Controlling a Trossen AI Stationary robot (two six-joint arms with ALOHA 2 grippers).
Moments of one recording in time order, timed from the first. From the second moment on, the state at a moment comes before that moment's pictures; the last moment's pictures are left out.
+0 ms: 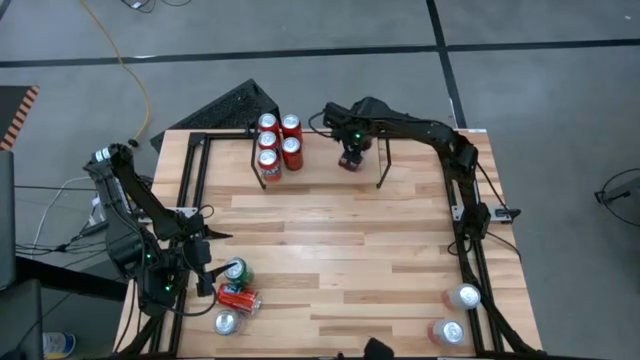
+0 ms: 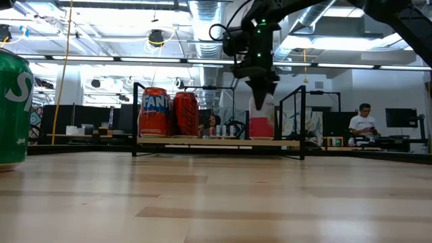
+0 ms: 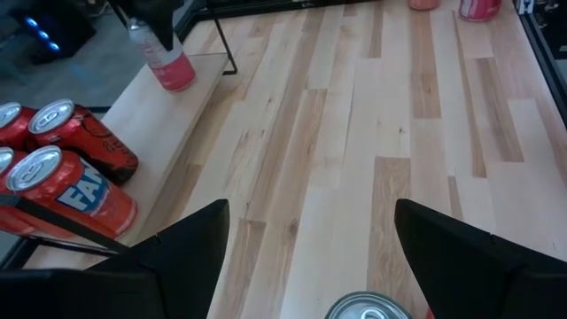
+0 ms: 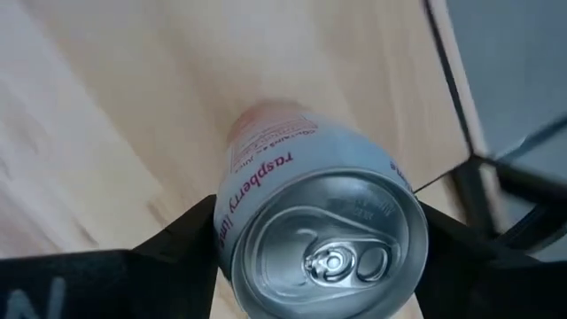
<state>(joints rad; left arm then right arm) -1.04 1.12 1.06 -1.05 -1.00 -0.89 -0.48 2.08 1.97 -1.34 0.18 0.04</state>
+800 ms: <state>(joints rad) -1.04 1.12 1.06 -1.05 -1.02 -0.89 -0.46 2.09 1.97 -1.07 -0.01 0.43</state>
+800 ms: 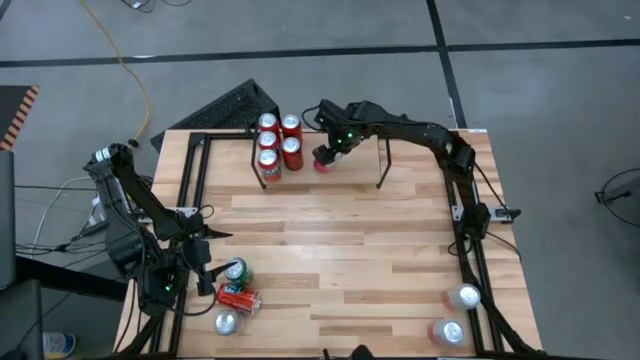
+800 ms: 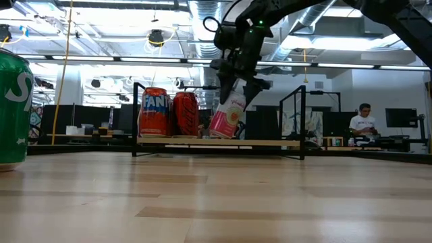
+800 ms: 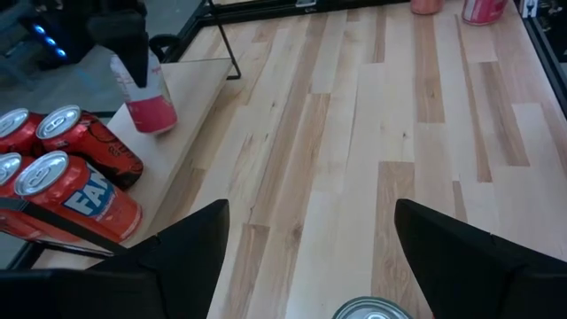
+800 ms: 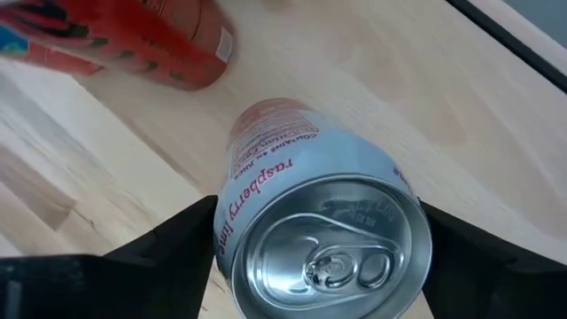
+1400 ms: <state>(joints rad) -1.04 1.12 1.06 -1.05 -1.02 -0.89 -0.45 2.09 1.98 -1.07 0.00 0.41</state>
